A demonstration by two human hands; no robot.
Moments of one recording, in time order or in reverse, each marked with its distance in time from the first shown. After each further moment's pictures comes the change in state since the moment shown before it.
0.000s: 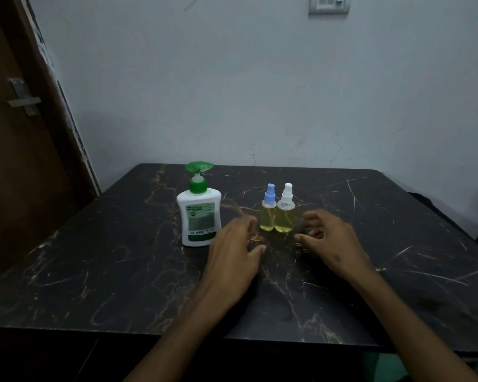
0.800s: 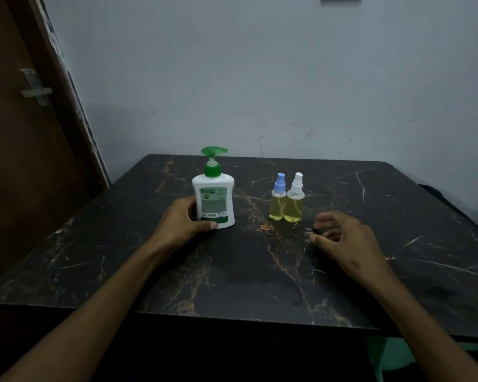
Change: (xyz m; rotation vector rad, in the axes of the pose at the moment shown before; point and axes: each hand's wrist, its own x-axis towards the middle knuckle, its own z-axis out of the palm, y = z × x) left_hand 0.041 -0.103 -0.075 -0.227 -0.169 -0.291; right_hand -0.028 0.001 -0.001 -0.001 0.016 0.004
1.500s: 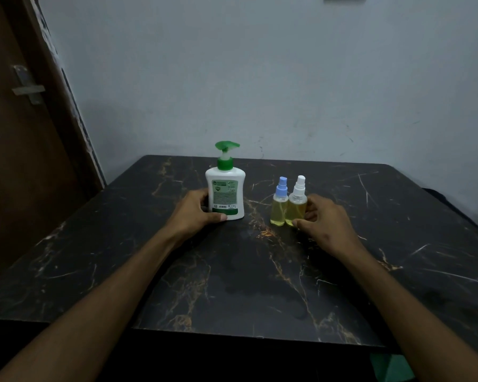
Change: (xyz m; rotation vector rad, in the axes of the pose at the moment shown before) left_hand 0.048 0.002 0.016 0.007 -0.052 0.043; right_hand 0.058 -0.023 0.028 -0.054 -0.071 -0.017
